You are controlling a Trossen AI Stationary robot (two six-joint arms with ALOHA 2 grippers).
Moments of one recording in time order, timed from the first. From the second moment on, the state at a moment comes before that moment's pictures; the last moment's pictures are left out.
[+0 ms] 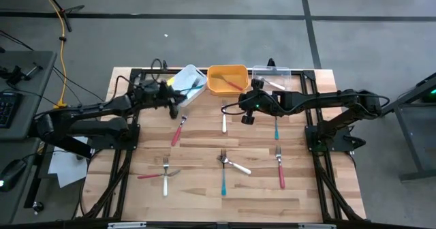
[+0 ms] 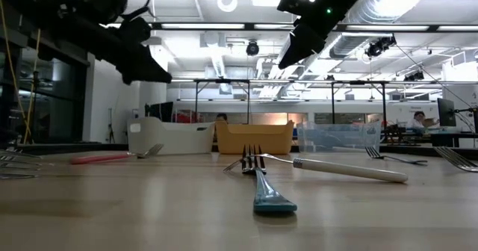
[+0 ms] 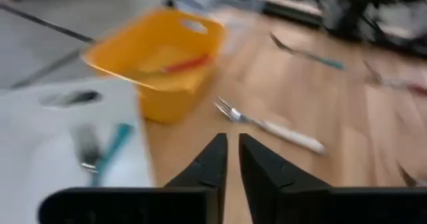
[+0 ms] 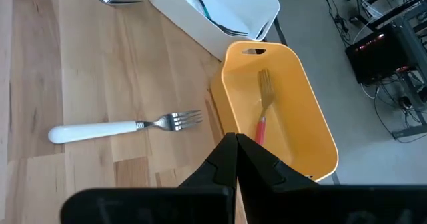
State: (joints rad) left arm 0.47 0.92 0.40 0.11 0.10 -0.07; right arm -0.10 1.42 1.05 -0.36 0.46 -0.24
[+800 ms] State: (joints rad) left arm 0.46 1.08 0.40 -0.11 -0.48 -0.10; right arm -0.10 1.42 1.05 -0.36 0.46 -0.24
